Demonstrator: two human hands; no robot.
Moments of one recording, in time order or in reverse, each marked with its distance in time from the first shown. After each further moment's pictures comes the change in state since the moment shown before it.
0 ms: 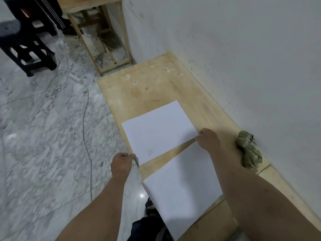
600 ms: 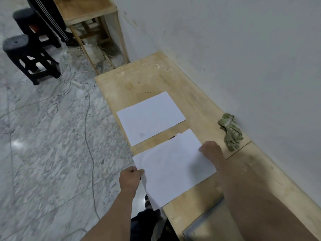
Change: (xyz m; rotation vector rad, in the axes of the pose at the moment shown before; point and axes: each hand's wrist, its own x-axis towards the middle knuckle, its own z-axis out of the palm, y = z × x) left_hand -0.114 -0.093 0.026 -0.096 -0.118 -0.004; right_hand -0.096 0.101 0.011 0.142 -0.111 0.121
